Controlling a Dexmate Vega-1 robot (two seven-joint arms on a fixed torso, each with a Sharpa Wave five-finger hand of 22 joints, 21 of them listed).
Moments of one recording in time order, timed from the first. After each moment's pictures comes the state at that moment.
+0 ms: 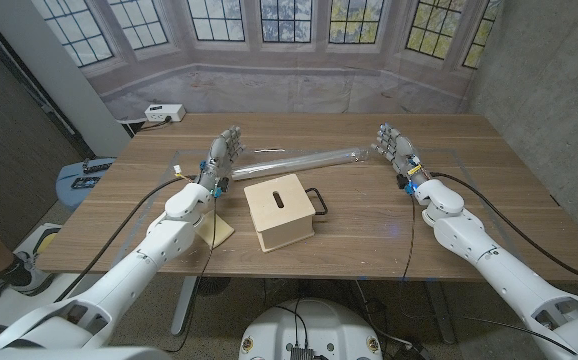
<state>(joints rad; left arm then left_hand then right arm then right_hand) 0.85 0.51 0.38 -1.32 -0.65 -0.28 -0.03 0.13 0.15 0.68 0.11 0.17 0.01 0.01 0.20 0.17 -0.03 0.03 0.21 0.18 -0.03 0.05 0.17 0.16 0.12 0.04 0.20 0.17 -0.84 -0.52 -0.37 -1.30 0.65 0.28 0.05 0.29 0.14 0.39 -0.08 0.17 0.13 -0.04 0.19 0.18 0.16 -0.03 0.19 0.19 0.11 -0.04 0.19 0.23 0.39 -0.04 0.19 0.17</state>
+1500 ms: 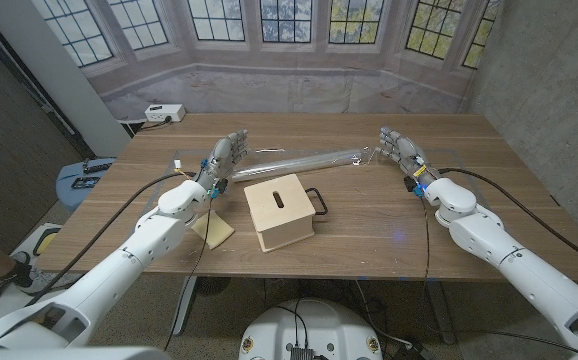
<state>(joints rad) 0.87 0.61 0.39 -1.43 -0.63 -0.18 -0.06 0.15 0.16 0.70 0.09 0.17 0.02 0.01 0.19 0.17 -0.03 0.03 0.21 0.18 -0.03 0.05 0.17 0.16 0.12 0.04 0.20 0.17 -0.89 -0.65 -0.38 -1.44 0.55 0.19 -0.01 0.31 0.15 0.39 -0.09 0.17 0.15 -0.04 0.19 0.18 0.17 -0.02 0.20 0.19 0.11 -0.03 0.20 0.22 0.39 -0.04 0.19 0.17</state>
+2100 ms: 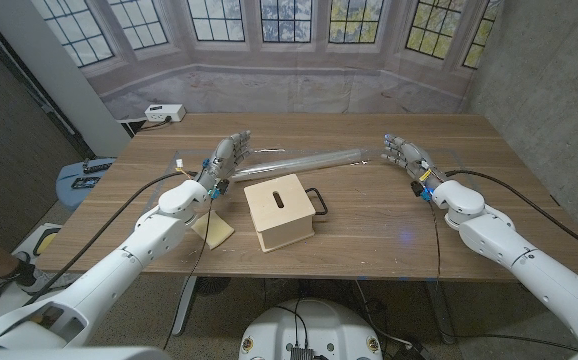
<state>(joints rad) 0.87 0.62 0.40 -1.44 -0.63 -0.17 -0.07 0.15 0.16 0.70 0.08 0.17 0.02 0.01 0.19 0.17 -0.03 0.03 0.21 0.18 -0.03 0.05 0.17 0.16 0.12 0.04 0.20 0.17 -0.91 -0.70 -0.38 -1.45 0.53 0.16 -0.01 0.31 0.15 0.39 -0.10 0.17 0.16 -0.04 0.20 0.18 0.17 -0.02 0.20 0.19 0.12 -0.04 0.20 0.22 0.39 -0.03 0.19 0.17</state>
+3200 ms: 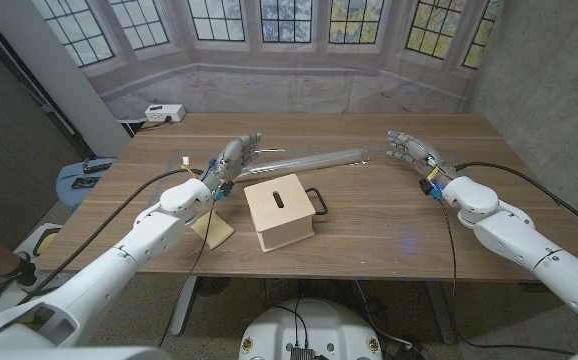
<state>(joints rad) 0.89 0.67 0.42 -1.54 -0.60 -0.12 -0.09 0.17 0.17 0.70 0.07 0.17 0.04 0.01 0.19 0.17 -0.02 0.02 0.21 0.18 -0.02 0.05 0.17 0.16 0.12 0.05 0.20 0.17 -0.97 -0.80 -0.35 -1.59 0.46 0.14 -0.05 0.32 0.15 0.38 -0.10 0.17 0.17 -0.04 0.20 0.18 0.17 -0.02 0.20 0.19 0.12 -0.04 0.21 0.21 0.39 -0.03 0.19 0.17</state>
